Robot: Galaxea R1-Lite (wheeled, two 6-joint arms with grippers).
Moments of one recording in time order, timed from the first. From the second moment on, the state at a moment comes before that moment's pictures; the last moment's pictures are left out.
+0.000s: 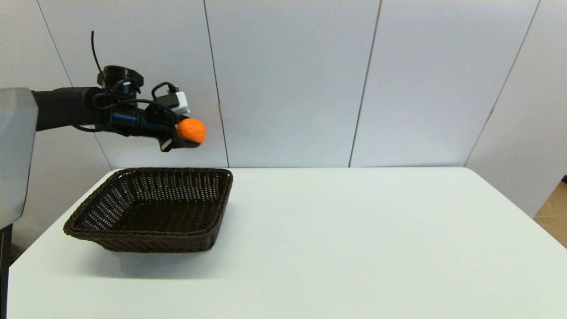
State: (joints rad) left arm 0.02 2.23 -1.99 0.37 -0.58 1.13; right arm 0.00 0.00 -0.03 0.06 0.05 -0.08
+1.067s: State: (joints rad) left arm 0.02 2.29 -1.99 0.47 -0.56 1.11; right arm 0.00 0.00 -0.03 0.06 0.05 -0.08
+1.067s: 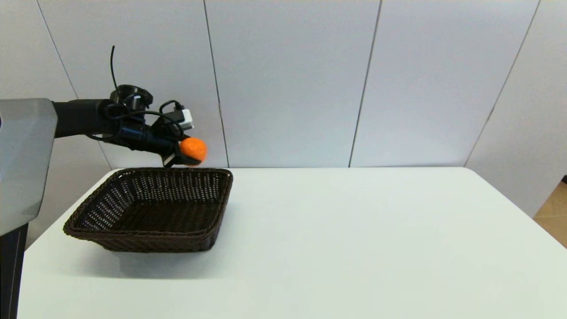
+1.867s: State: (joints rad) left arm 0.03 2.29 -1.99 0.46 -0.56 1.10; right arm 0.00 0.00 -0.03 0.06 0.05 -0.08
